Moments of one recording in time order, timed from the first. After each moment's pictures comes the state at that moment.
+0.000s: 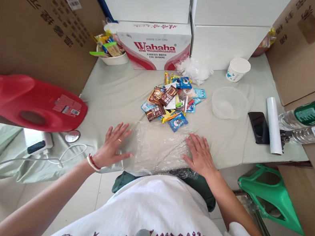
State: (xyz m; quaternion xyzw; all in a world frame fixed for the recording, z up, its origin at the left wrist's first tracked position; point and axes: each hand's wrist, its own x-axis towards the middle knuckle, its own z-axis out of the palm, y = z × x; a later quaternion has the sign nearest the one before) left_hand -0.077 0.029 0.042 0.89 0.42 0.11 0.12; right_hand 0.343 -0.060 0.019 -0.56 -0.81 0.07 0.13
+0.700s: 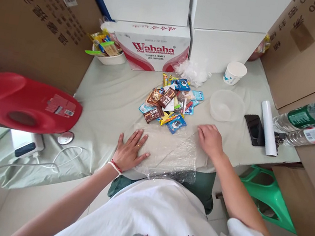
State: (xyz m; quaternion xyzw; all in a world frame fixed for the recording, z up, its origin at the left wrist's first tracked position) left_hand -0.007 0.012 0.021 0.87 0.49 -0.02 0.10; right_hand 0.375 0.015 0.068 -0.66 -0.73 0.06 0.19
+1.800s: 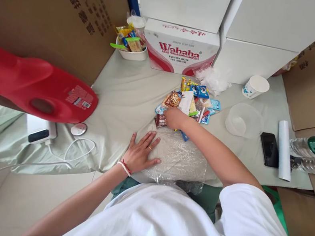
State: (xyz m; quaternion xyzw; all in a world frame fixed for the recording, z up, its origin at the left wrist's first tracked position) left_hand -0.013 0.011 0.019 0.86 0.48 0.02 0.14; right_hand 0.191 0.170 0.113 -0.41 -0.89 0.12 -0.15
